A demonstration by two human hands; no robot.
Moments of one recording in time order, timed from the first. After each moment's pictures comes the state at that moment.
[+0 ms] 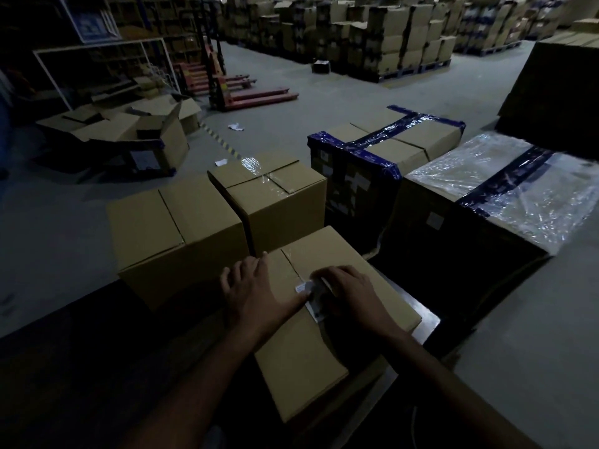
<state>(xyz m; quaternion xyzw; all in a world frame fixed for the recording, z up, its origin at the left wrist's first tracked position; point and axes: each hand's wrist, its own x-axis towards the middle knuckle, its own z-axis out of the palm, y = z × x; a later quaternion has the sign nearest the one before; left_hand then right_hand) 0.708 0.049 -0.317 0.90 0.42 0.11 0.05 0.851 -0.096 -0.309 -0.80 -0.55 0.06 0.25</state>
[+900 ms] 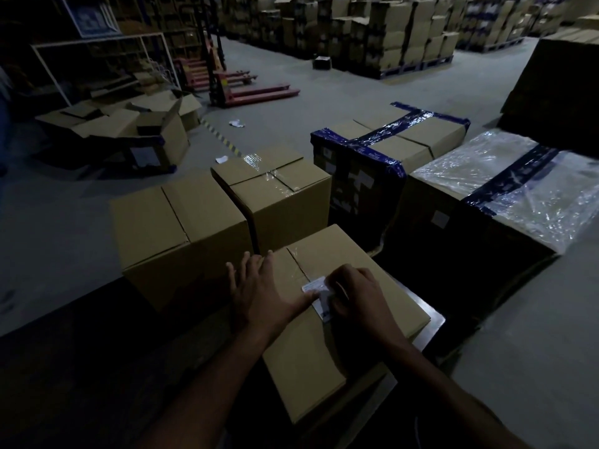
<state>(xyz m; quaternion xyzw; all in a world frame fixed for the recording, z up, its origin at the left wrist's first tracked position) 0.706 0.050 -0.316 0.90 0.41 0.12 0.08 0.830 -0.097 -0.314 -0.83 -0.44 0.06 0.33</state>
